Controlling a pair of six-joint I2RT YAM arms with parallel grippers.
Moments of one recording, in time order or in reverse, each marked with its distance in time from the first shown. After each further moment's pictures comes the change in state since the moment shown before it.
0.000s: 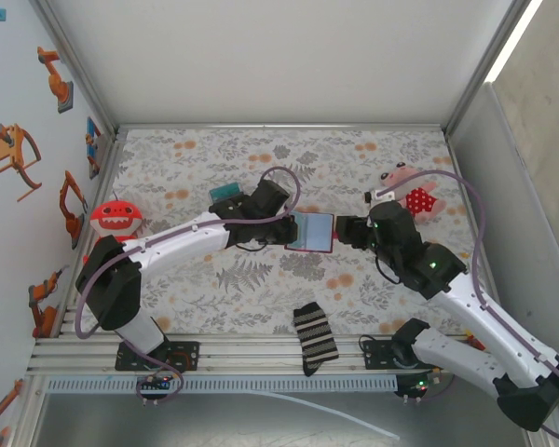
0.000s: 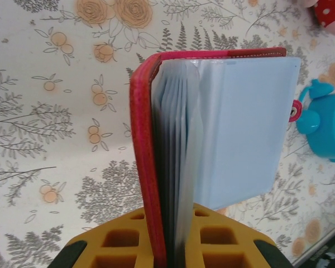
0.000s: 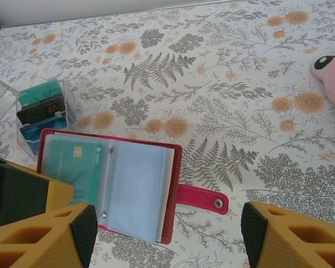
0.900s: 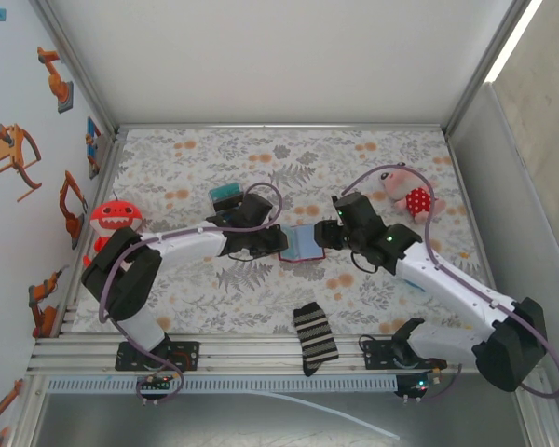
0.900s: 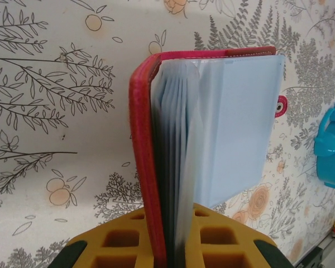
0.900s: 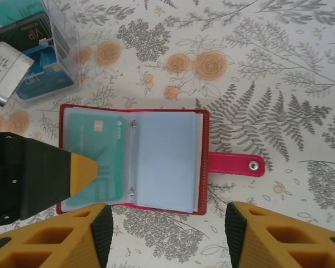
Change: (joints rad) left arm 0.105 0.070 -0.245 0.280 0.171 -0.174; right arm 0.000 0.311 -0.004 0.090 -0.186 0.032
